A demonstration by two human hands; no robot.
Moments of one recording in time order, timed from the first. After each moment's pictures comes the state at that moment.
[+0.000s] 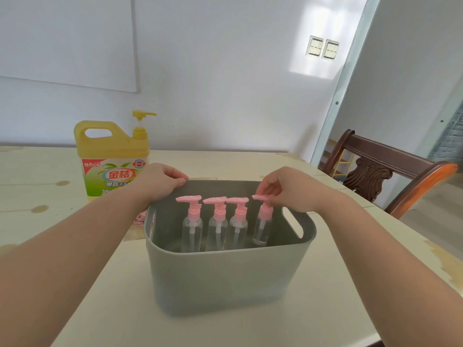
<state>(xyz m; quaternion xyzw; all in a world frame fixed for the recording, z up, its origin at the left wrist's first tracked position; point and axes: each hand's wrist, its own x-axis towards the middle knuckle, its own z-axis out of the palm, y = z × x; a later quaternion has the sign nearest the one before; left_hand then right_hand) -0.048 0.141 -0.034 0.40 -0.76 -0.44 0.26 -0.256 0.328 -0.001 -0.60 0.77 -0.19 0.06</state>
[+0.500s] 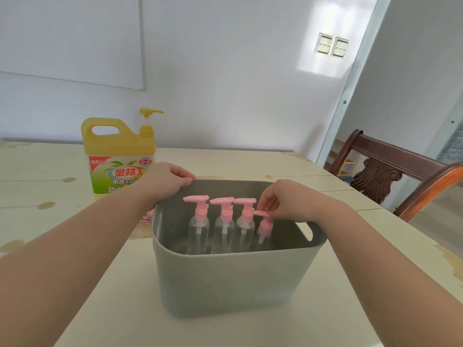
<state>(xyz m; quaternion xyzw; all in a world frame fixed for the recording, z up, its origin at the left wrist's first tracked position) -0.047 0.140 -0.034 0.40 -0.75 -0.46 0.25 -0.250 0.314 -0.019 -0.60 0.78 -0.10 0.10</state>
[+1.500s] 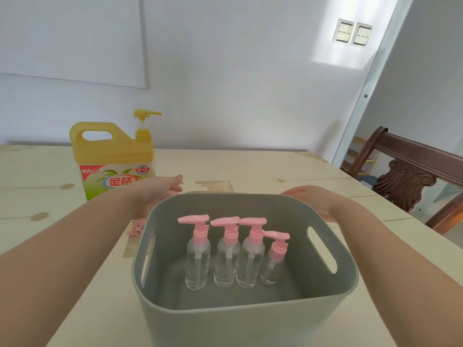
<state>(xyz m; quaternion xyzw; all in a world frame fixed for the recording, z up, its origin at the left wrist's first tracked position) -0.064 0.081 -0.051 0.47 -0.64 -0.59 0.13 -0.349 0.273 -0.046 -0.41 0.80 -0.30 0.30</state>
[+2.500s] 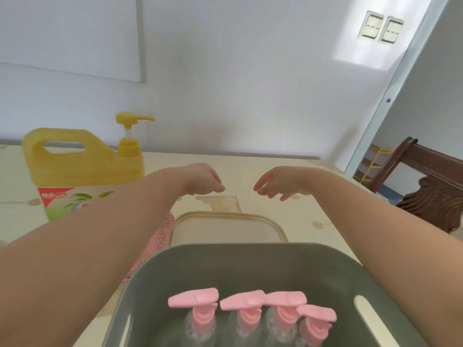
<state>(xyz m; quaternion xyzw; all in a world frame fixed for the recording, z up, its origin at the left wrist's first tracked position) -0.178 0.001 -0.034 0.38 -0.87 -0.31 0.04 -0.365 0.115 -0.014 -0.51 0.82 -0.08 0.24</state>
